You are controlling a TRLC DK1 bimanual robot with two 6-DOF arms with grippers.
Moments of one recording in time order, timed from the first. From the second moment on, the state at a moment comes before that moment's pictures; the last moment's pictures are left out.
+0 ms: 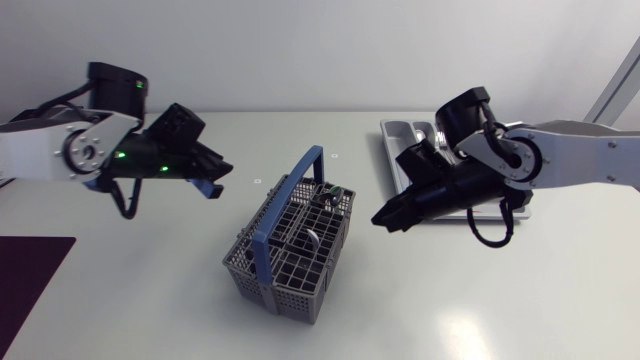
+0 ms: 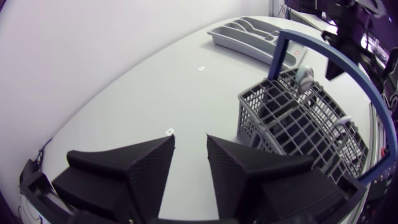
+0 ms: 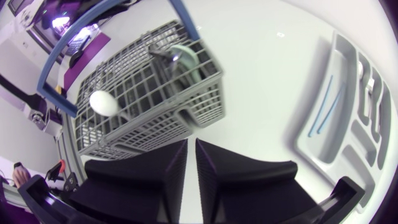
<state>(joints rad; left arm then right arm) -0.18 1.50 0.94 -0.16 0.32 0.53 0.33 1.55 0.95 -0.44 -0.45 -0.21</state>
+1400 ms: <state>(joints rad) -0.30 1.44 0.62 -0.22 0.43 0.78 0.30 1.79 1.10 -0.33 -0.48 -0.16</state>
